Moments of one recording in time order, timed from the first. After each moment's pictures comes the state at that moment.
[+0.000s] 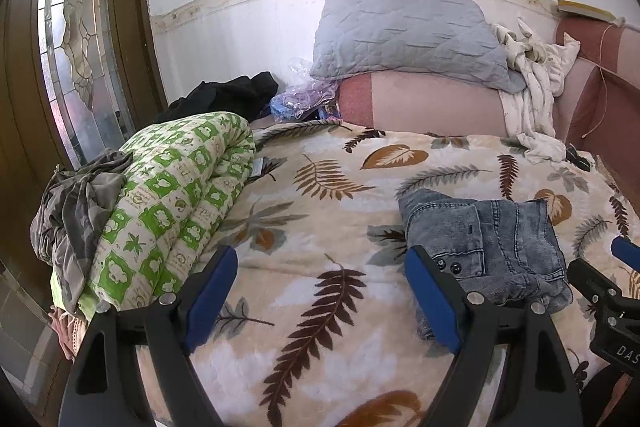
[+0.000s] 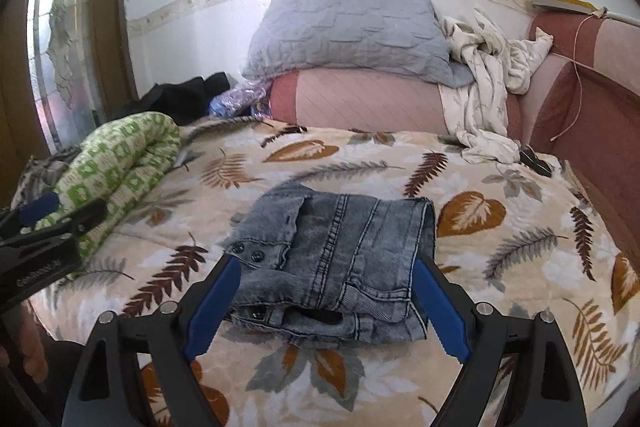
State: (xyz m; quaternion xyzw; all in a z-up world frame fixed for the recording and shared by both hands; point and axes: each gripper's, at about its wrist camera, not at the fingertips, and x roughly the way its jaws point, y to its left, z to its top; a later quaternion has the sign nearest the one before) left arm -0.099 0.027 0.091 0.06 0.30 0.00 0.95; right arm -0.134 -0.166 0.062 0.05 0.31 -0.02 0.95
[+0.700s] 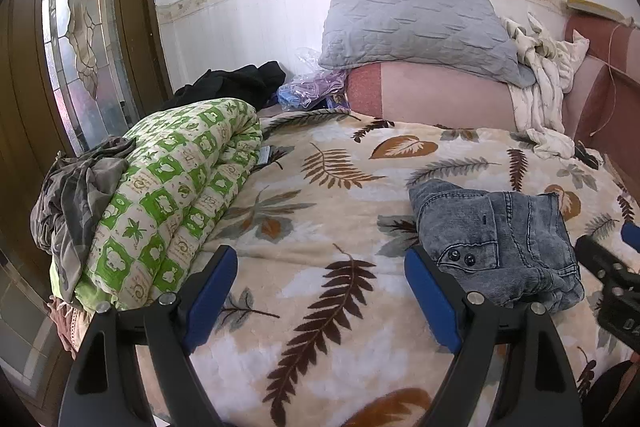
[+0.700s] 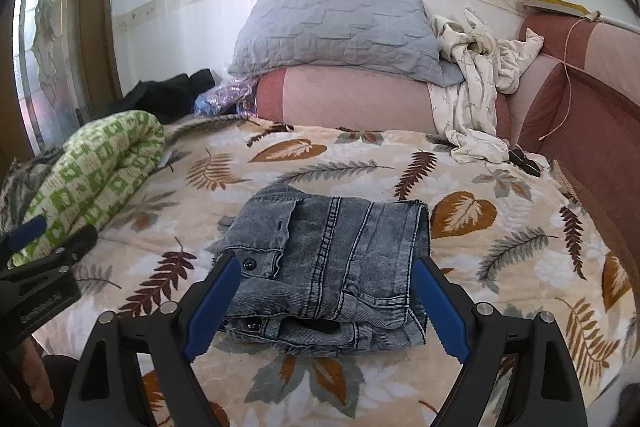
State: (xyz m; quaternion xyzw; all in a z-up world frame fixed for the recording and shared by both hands) left arm -0.094 0.037 0.079 0.05 0.31 0.02 0.95; right arm -0.118 -0.154 0.064 0.04 0.32 -0.06 0.95
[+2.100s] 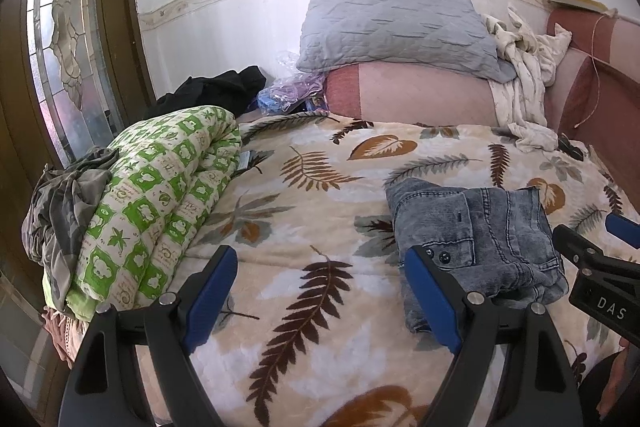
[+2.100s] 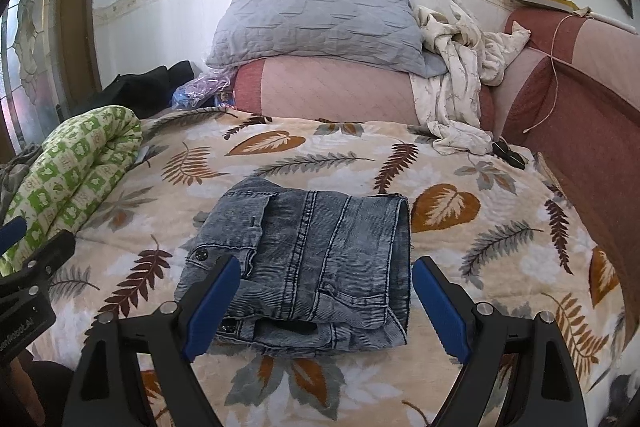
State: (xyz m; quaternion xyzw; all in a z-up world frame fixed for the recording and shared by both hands) left arm -0.098 0.018 0.083 0.06 0.31 -0.01 0.95; right arm -0.111 -0.167 0.061 0.04 0.33 -0.09 0.94
